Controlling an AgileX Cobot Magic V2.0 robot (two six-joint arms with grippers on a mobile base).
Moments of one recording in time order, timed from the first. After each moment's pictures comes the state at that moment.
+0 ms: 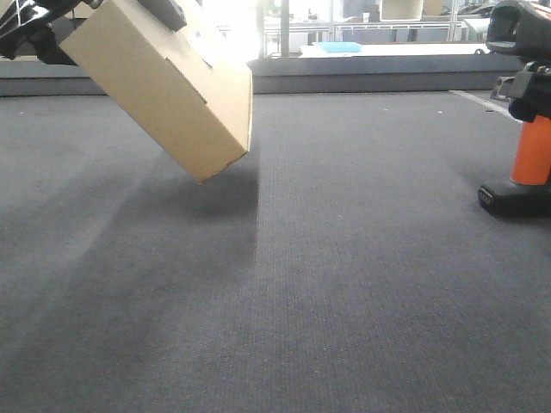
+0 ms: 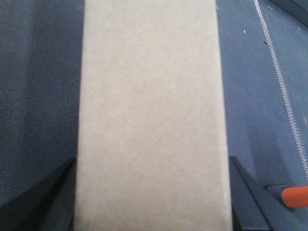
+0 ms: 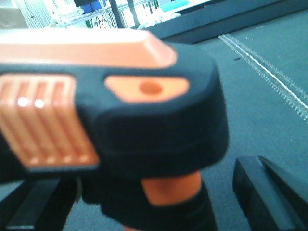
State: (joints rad) left arm -0.31 1.52 -1.14 -0.55 0.38 -0.04; right arm 0.01 1.65 -0.38 0.15 -1.11 0.26
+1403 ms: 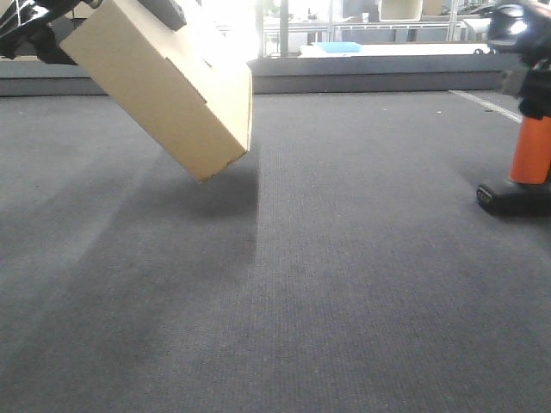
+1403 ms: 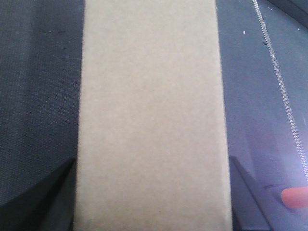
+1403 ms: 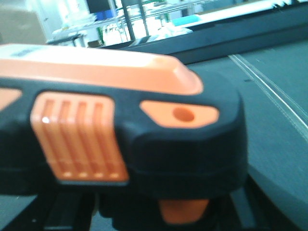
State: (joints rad) left arm -0.31 1.52 -1.14 -0.55 0.37 -0.04; right arm 0.01 1.65 -0.40 0.10 -1.15 0.17
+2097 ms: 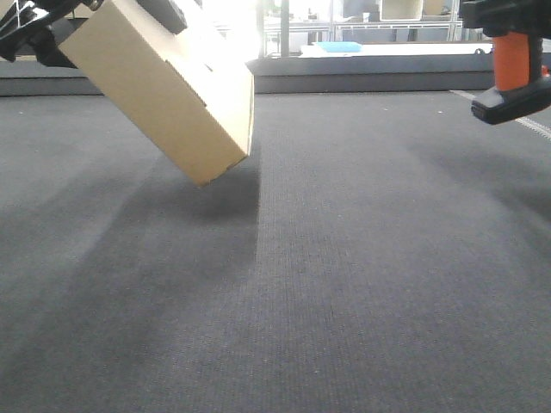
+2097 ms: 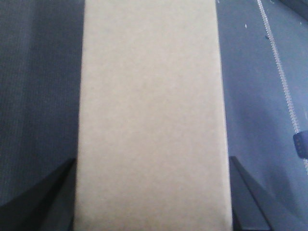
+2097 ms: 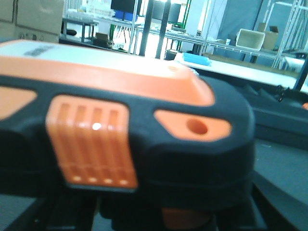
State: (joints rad) left arm -0.31 1.52 -1.14 -0.55 0.41 -0.04; right arm 0.01 1.57 -0.74 0.05 -0.77 -0.21
